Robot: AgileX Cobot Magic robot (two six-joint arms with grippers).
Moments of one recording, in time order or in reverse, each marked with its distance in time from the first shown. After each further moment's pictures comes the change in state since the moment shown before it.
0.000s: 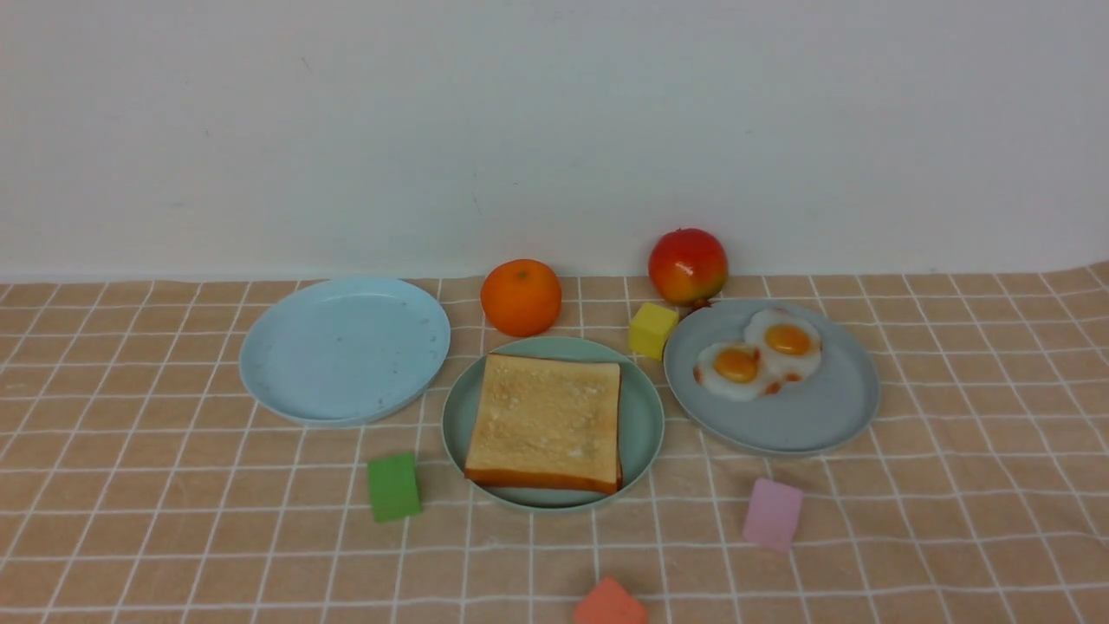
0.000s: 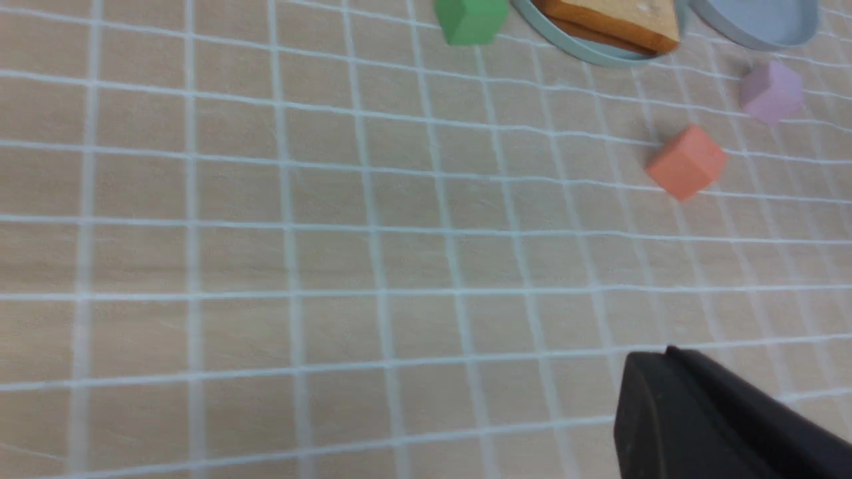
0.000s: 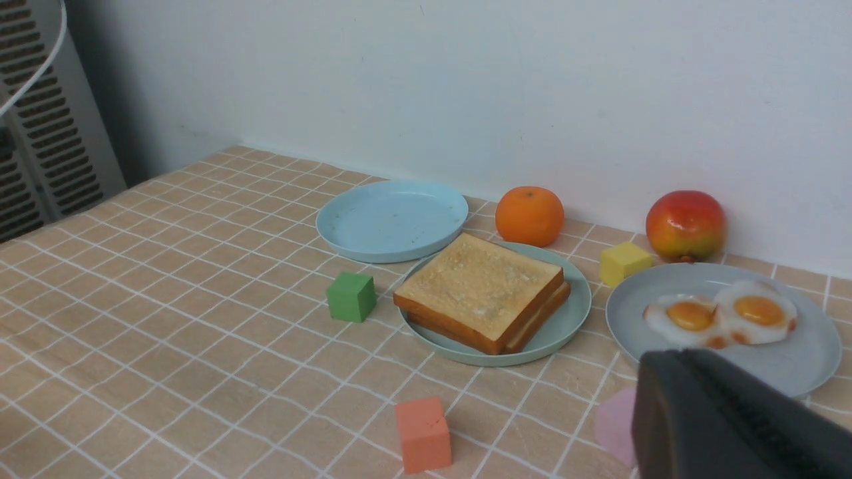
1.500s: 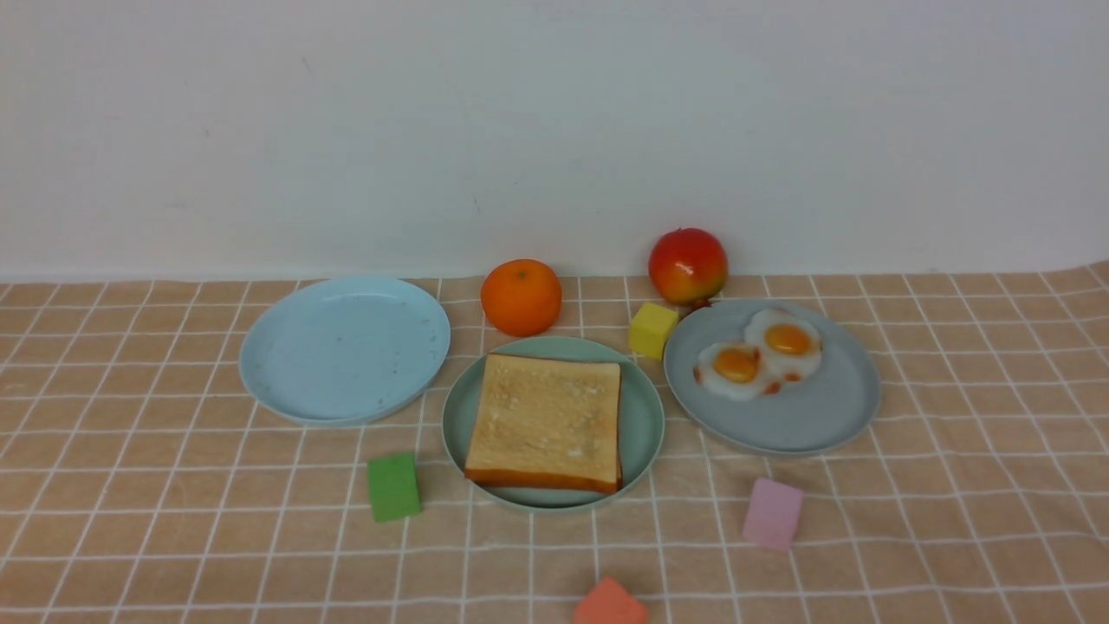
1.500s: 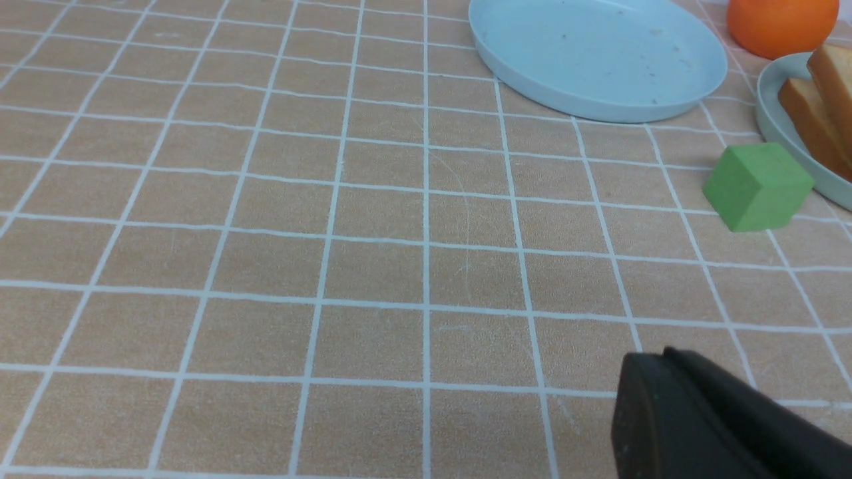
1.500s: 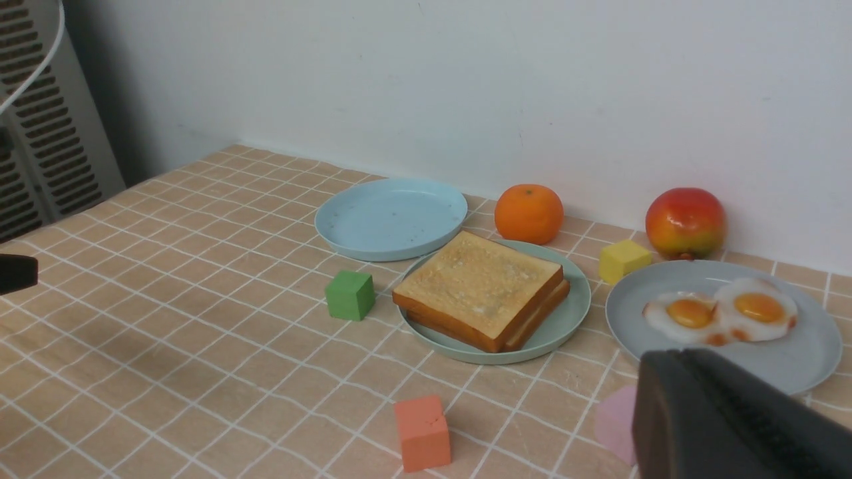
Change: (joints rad) right arm 0.000 0.000 0.006 0.001 -0.004 0.000; left arm 0.157 -0.090 0.628 0.221 -0.820 0.062
